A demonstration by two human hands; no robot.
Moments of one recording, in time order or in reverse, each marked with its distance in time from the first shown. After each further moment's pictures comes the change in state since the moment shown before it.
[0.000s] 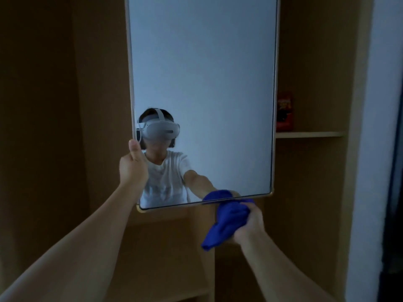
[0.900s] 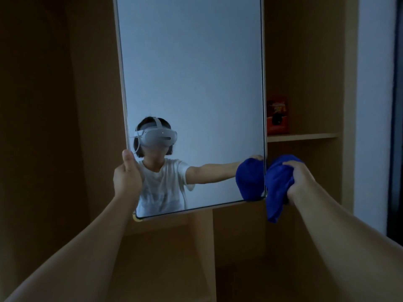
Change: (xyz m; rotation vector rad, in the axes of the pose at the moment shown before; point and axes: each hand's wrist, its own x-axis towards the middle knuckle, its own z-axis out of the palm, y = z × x) left_hand 0.005 -0.006 0.001 -0.029 0.036 -0.010; right_hand -0.012 -0.145 0.036 -0.408 0.074 -0.407
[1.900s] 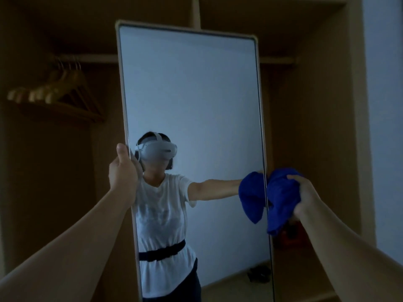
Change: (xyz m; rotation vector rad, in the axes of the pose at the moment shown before) left_hand 0.250 0.491 0.059 -0.134 0.071 0.021; right_hand -0.024 -0.391 0.305 -0.127 -0.120 -0.089
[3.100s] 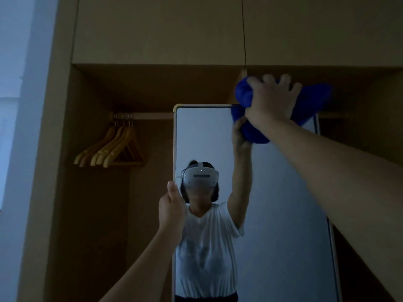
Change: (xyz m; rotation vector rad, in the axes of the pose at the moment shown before) left_hand 0.063 0.052 0.029 0.014 -0.053 0.120; right_hand -0.060 -0.217 0.308 -1.428 0.464 -1.415
